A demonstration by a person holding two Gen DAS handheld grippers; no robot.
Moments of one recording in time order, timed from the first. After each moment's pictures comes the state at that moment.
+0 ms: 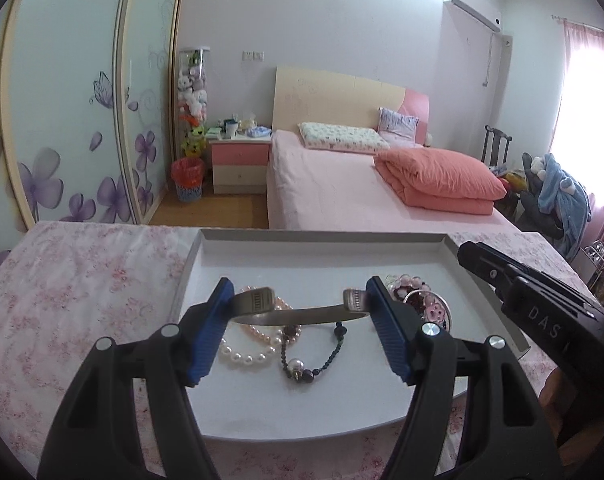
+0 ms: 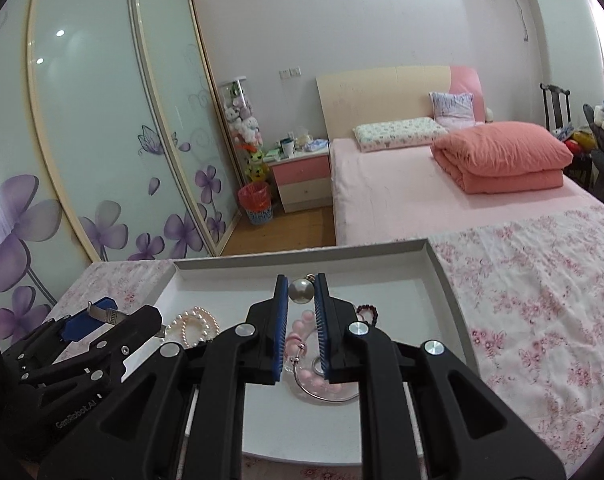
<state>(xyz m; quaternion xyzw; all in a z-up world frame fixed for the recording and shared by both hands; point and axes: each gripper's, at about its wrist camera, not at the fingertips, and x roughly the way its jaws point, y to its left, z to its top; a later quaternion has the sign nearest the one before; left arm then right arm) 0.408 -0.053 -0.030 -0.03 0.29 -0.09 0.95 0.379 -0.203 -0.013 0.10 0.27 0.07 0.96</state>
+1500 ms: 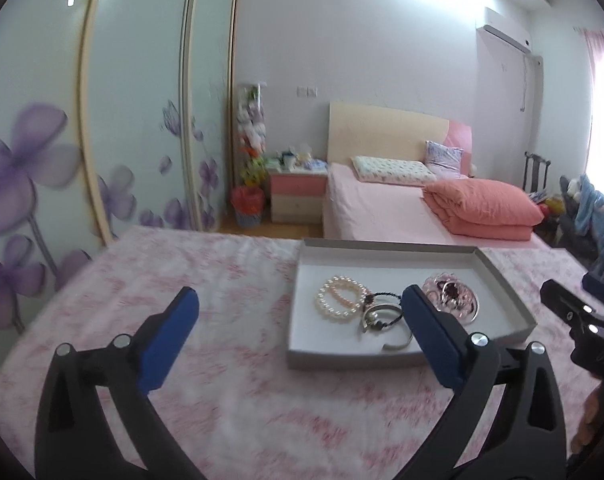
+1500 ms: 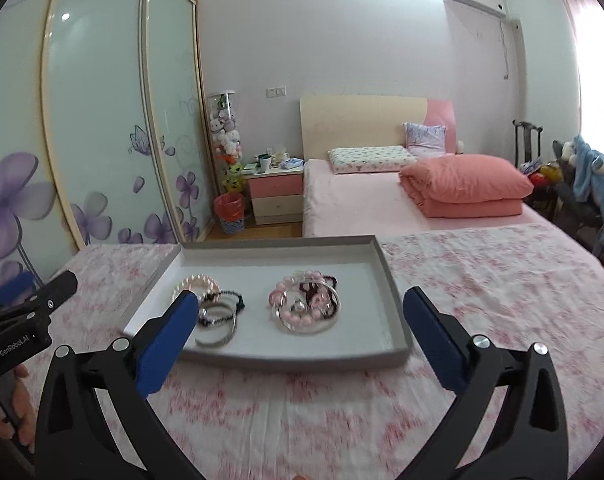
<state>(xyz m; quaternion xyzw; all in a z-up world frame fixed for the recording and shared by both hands) 0.280 0.008 0.014 0.00 0.21 0.02 0.98 0.266 -0.193 0.023 0.04 0.22 0.02 0.97</state>
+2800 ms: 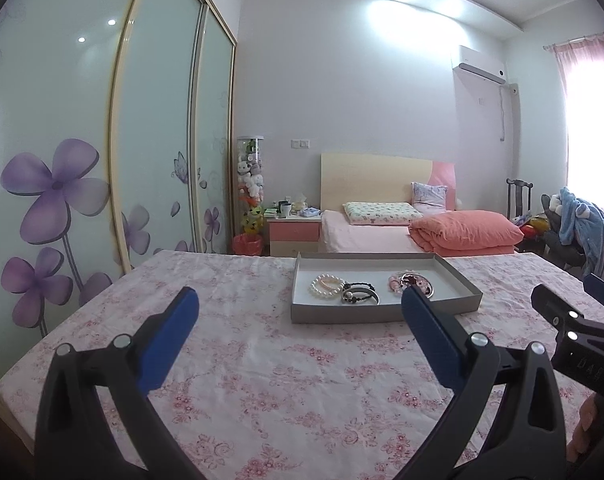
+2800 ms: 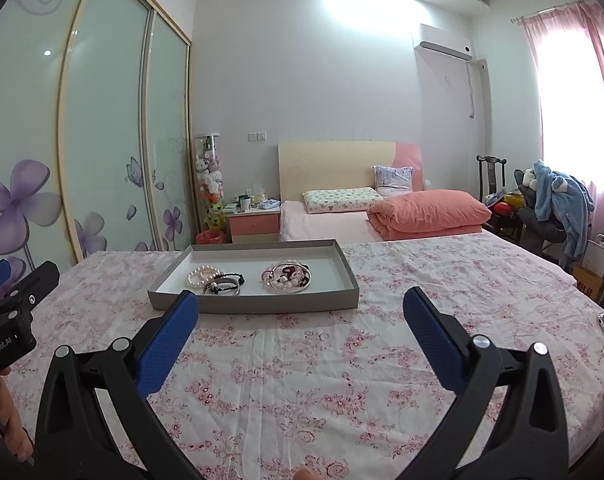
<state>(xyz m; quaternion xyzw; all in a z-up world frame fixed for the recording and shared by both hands) 0.129 0.010 0.017 0.00 0.12 0.00 0.99 0.124 -0.190 0.014 0.03 0.14 -0.03 0.99</state>
